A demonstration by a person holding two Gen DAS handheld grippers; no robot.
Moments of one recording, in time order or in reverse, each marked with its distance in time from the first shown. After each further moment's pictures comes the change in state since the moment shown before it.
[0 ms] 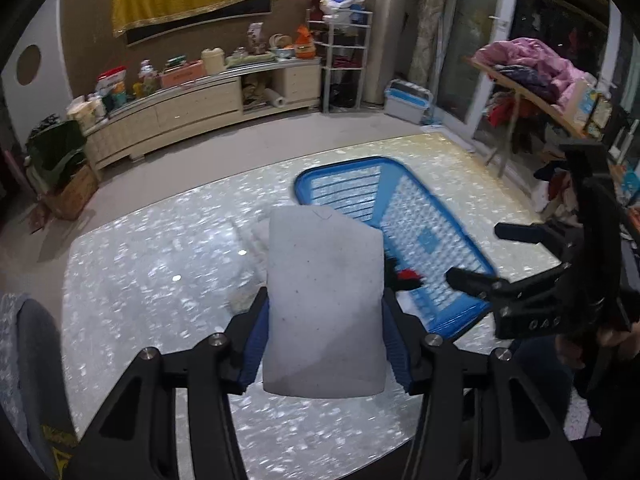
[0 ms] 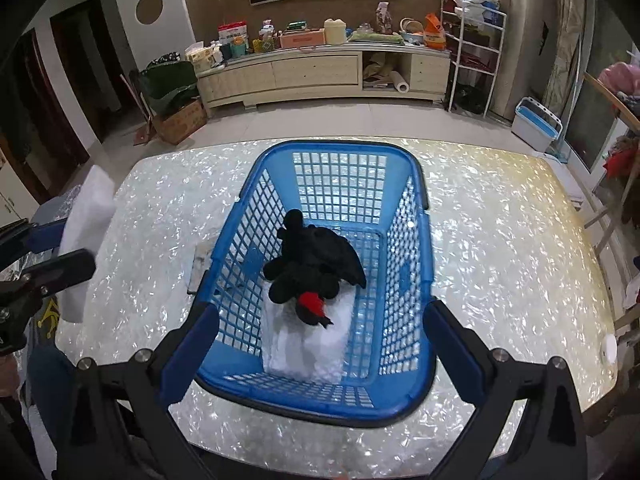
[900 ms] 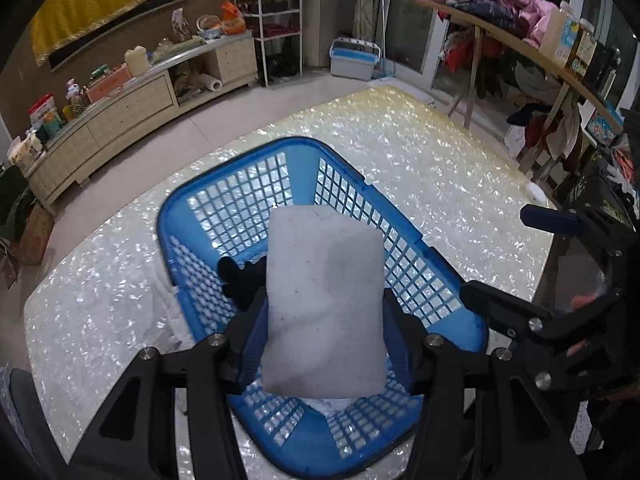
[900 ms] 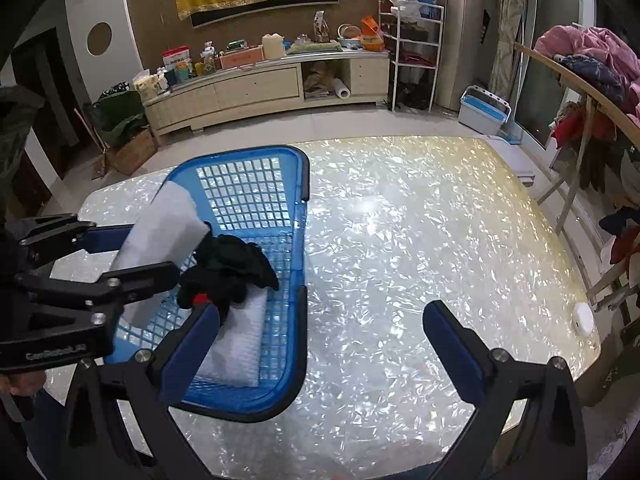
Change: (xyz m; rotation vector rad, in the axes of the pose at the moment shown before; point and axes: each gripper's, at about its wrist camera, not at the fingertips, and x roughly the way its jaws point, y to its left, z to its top) left arm 0.109 -0.089 0.045 0.186 0.130 -0.095; right arm 0.005 -0.068 -0.018 0.117 -0.052 -0.130
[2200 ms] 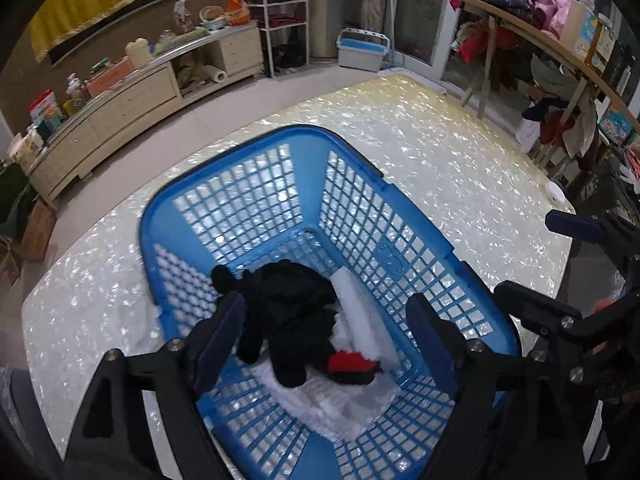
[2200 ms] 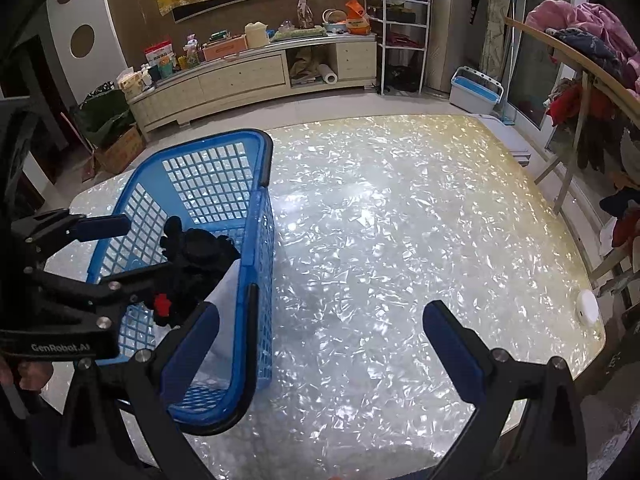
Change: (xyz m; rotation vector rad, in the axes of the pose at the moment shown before) left arm 0.037 0.006 0.013 -0.009 0.036 0.028; right arm 0.003 -0.021 0.002 0.041 0.040 -0.013
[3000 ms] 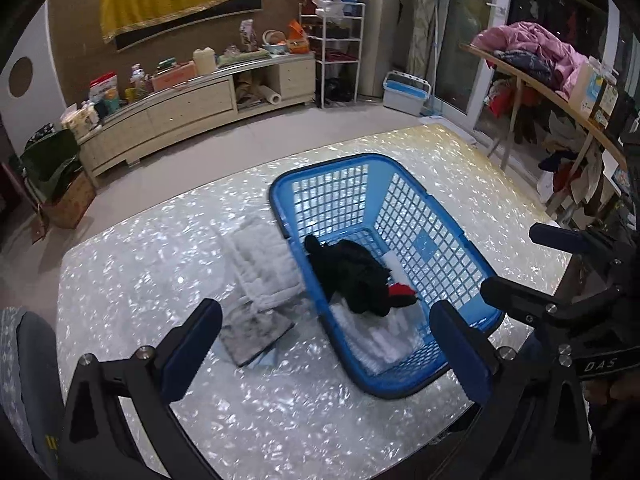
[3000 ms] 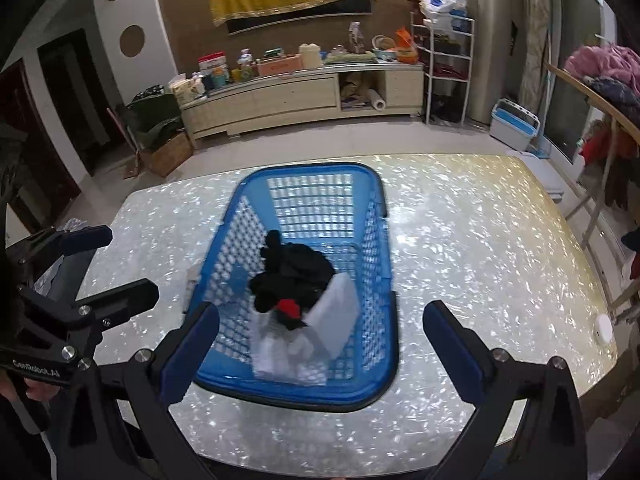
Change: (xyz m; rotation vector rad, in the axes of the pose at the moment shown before) left arm -0.111 0.045 -0.070 -0.153 -0.138 0.088; right arm -0.038 0.072 -0.002 -0.092 -0.078 0.124
